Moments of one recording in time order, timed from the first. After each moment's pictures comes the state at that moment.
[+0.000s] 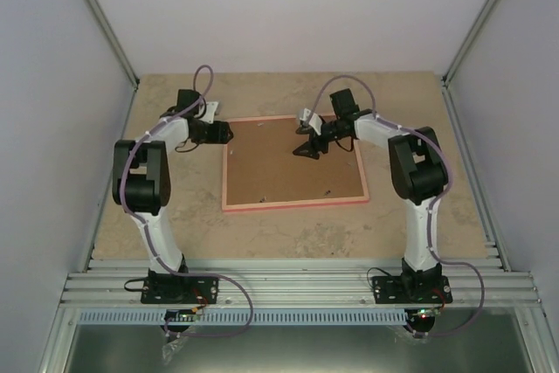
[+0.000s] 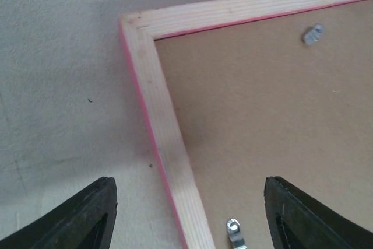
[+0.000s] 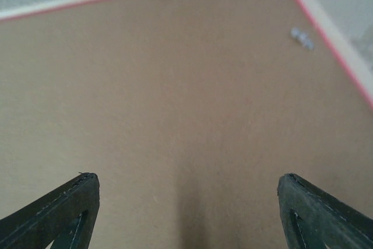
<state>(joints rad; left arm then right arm) -0.04 1.94 1.31 -0.41 0.38 0.03 0.37 2.11 1.49 -0.34 -0.85 -0.79</state>
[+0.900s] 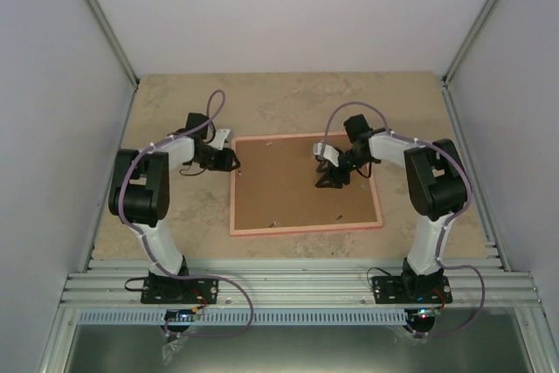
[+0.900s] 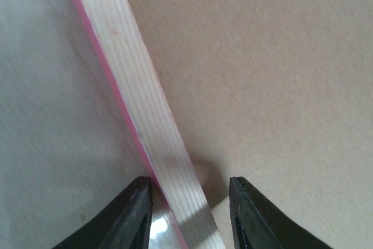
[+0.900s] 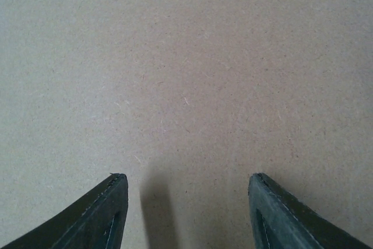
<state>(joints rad) -0.10 1.85 1.07 -0.41 0.46 0.07 0.34 1.95 1.18 -0.57 -0.71 -0.99</state>
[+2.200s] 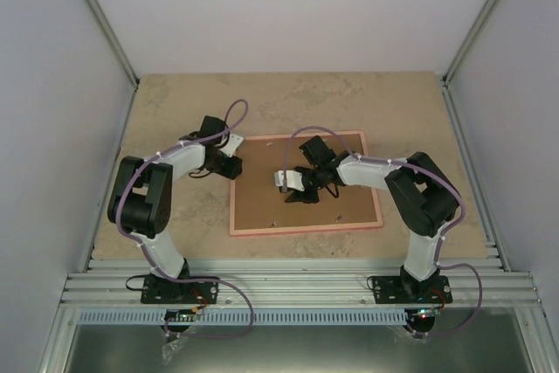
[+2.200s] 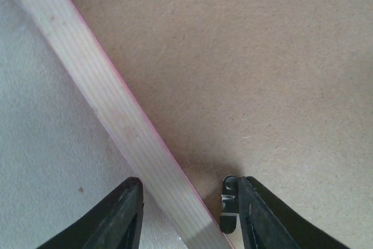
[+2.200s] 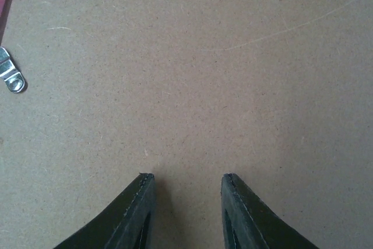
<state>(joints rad) -0.23 1.76 1.00 -0.43 0.19 0.20 0.70 1.88 1.07 -0.30 -0.50 -0.95</state>
